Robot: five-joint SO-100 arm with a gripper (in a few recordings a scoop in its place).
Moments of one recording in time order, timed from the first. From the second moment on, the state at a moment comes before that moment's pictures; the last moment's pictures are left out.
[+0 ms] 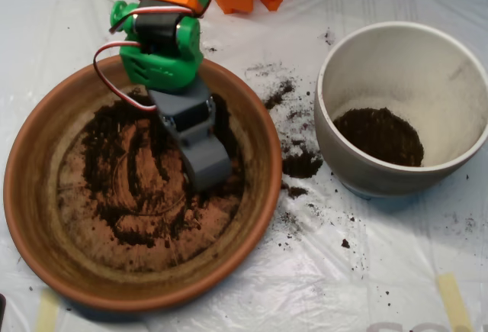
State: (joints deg) arm 24.3 83.1 108.8 59.8 -48.4
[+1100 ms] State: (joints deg) arm 22.1 101.3 125.1 57.7 -46.2
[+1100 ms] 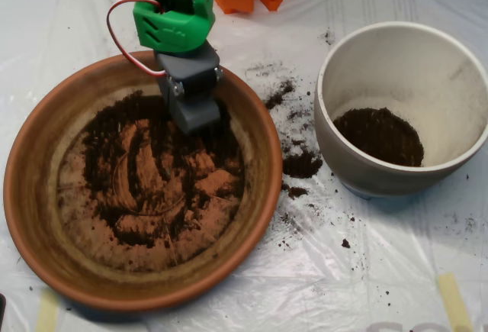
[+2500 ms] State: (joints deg) arm -21.4 95.0 68.2 89.3 -16.6
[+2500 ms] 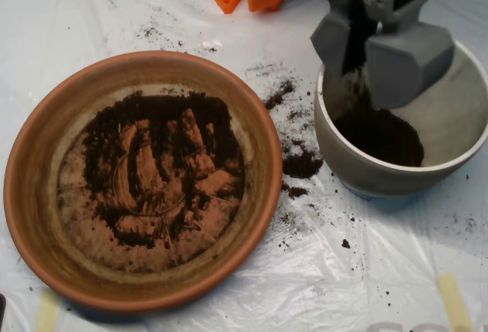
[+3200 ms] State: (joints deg) arm -11.5 96.2 64.9 90.9 -5.6
